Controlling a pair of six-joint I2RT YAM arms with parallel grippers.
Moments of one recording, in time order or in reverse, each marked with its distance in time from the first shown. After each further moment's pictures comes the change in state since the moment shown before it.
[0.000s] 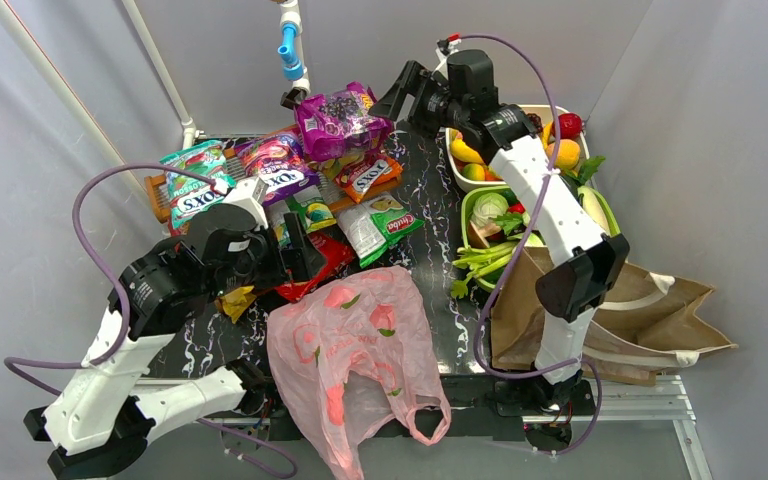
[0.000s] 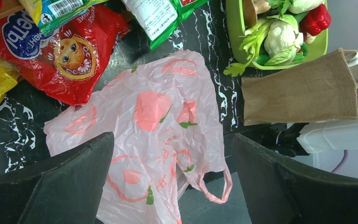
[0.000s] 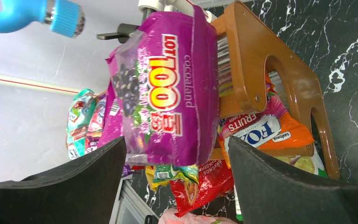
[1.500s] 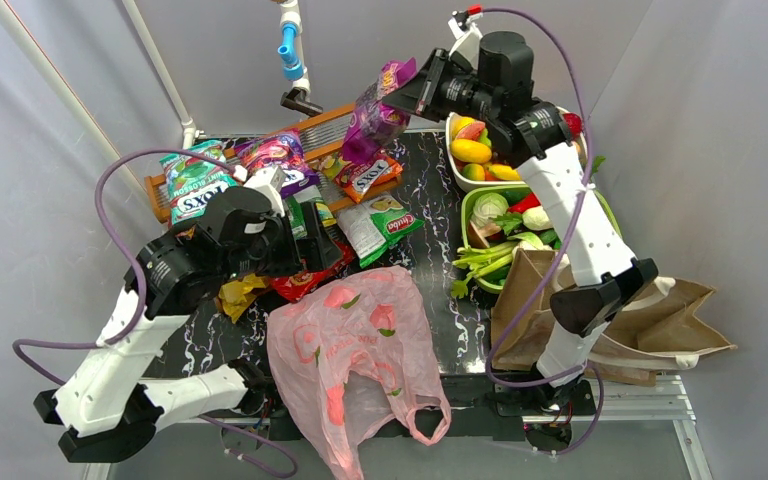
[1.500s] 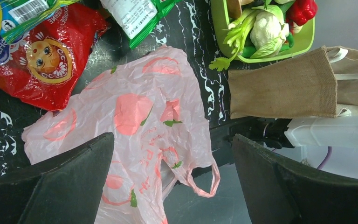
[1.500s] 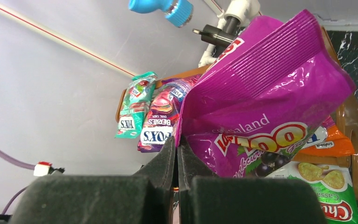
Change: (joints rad) left arm 0.000 0.079 0.060 0.010 0.067 -0.005; right arm 0.000 -0.085 0.071 0.018 -0.143 -0.024
